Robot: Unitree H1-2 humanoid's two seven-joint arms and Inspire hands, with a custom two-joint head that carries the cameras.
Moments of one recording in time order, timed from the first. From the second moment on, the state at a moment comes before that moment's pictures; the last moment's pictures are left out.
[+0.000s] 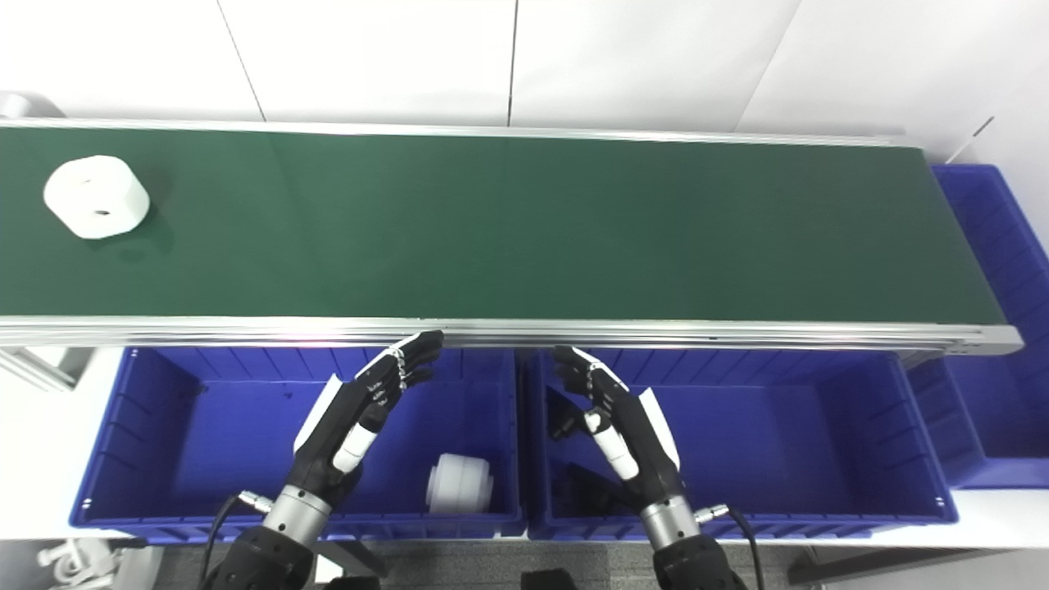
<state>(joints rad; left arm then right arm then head) 0.23 0.00 -0.31 0.06 0.07 -0.27 -0.19 0.26 -0.13 0.11 0.17 -0.02 -0.41 0.16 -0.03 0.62</state>
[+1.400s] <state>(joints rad) 0.21 -0.01 -0.31 0.20 0.07 -0.35 -0.19 0.24 -0.13 0.11 0.27 0.00 -0.41 0.19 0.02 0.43</state>
